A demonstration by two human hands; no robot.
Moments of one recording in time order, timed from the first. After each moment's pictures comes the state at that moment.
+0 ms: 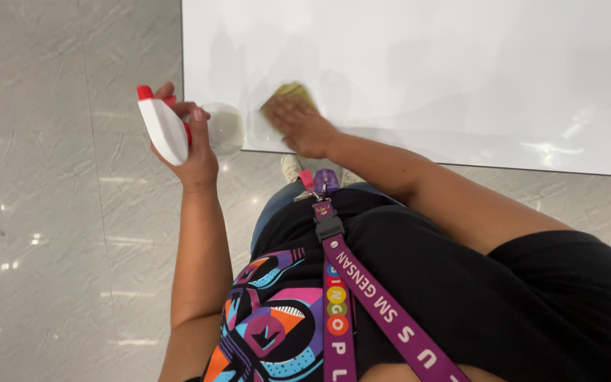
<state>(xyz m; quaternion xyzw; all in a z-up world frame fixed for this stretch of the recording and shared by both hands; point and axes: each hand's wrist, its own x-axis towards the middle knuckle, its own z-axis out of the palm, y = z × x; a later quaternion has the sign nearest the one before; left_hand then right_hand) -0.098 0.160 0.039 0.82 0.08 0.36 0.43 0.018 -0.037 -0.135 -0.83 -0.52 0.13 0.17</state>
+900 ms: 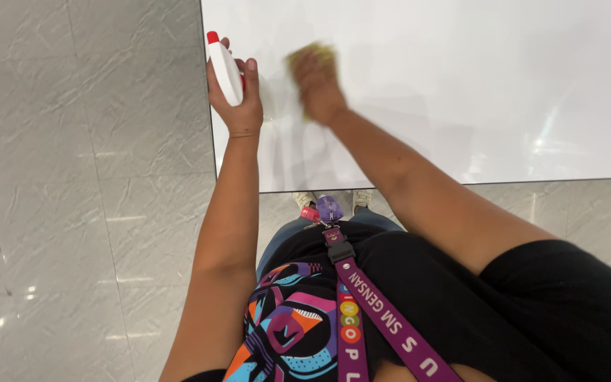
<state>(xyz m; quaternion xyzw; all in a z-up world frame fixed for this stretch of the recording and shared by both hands) 0.076 0.202 -0.054 0.74 0.07 0.35 0.57 0.150 0.022 -0.201 -0.94 -0.34 0.09 0.05</state>
